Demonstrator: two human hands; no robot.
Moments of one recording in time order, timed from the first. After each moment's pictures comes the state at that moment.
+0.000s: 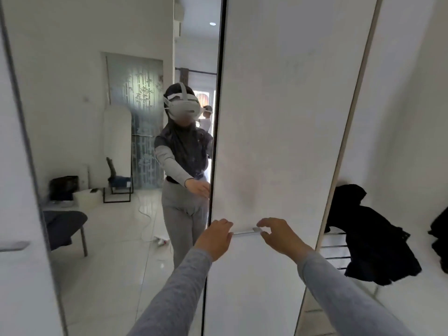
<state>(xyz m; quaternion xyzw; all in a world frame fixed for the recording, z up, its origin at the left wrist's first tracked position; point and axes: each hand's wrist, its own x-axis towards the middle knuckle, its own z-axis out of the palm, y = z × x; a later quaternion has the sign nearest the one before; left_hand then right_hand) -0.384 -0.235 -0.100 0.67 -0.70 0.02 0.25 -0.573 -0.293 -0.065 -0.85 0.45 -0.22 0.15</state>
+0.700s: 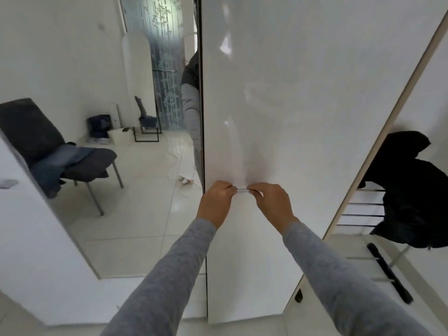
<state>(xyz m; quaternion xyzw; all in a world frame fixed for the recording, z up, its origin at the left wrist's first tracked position) -0.403 -0.295 -0.168 0.68 -0.64 0.15 0.31 -0.546 -0.374 -0.153 -0.85 0.39 -0.31 0.15</state>
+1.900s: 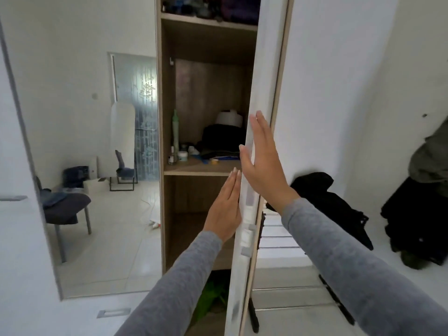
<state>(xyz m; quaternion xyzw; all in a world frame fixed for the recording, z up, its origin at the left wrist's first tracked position) -0.690 -0.160 -0.057 0.54 -0.68 0.18 0.46 -0.794 -0.175 0.061 -0.81 0.20 -0.55 0.03</state>
